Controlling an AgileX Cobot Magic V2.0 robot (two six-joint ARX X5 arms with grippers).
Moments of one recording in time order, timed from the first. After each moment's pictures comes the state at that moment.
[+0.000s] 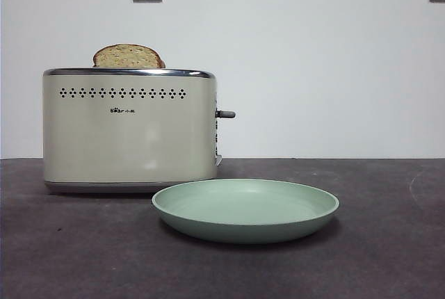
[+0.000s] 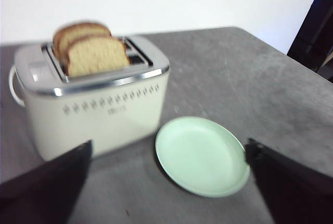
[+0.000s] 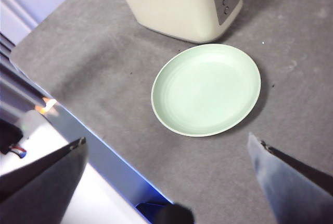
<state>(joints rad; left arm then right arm) 0.01 0.40 0.90 -0.82 0.55 0.00 0.16 0.64 0.98 -1.04 -0.60 -0.12</state>
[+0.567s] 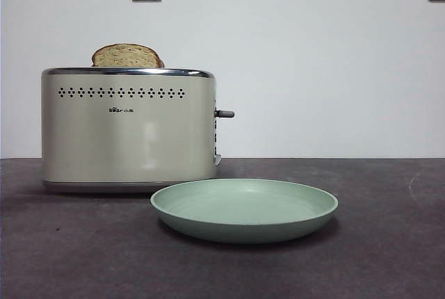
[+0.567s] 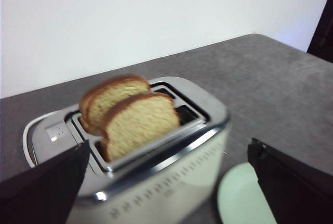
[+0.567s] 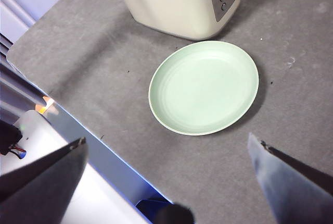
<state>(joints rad) 0.01 0.97 0.90 -0.20 0.57 0.11 0.16 0.67 0.98 -1.03 -0.60 -0.12</state>
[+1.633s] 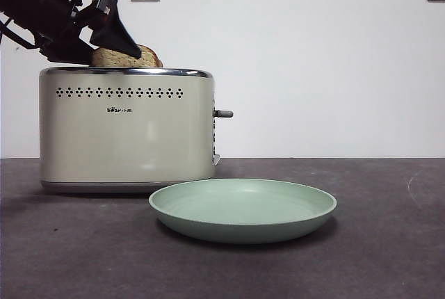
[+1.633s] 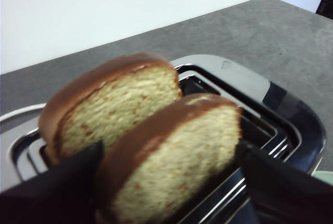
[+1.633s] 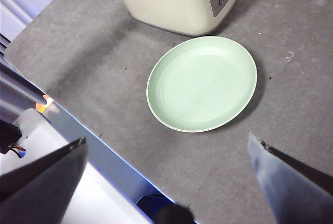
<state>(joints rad) -0.11 1.53 1.07 0.08 0.50 0.15 0.16 0.68 0.98 -1.04 -0.60 -0.12</state>
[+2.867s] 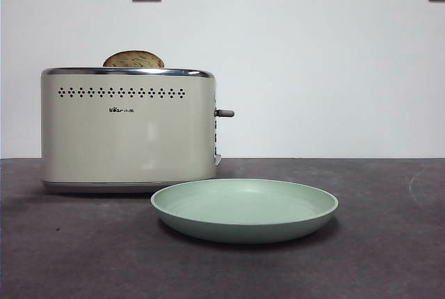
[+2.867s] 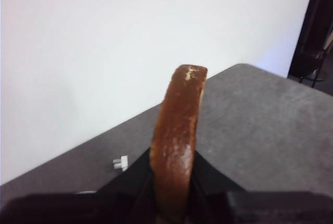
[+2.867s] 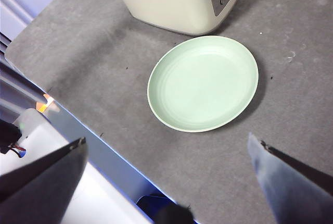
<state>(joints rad) -0.11 1.40 1.71 -0.53 0.55 0.16 0.16 0.69 0.98 -1.04 -0.60 -0.12</state>
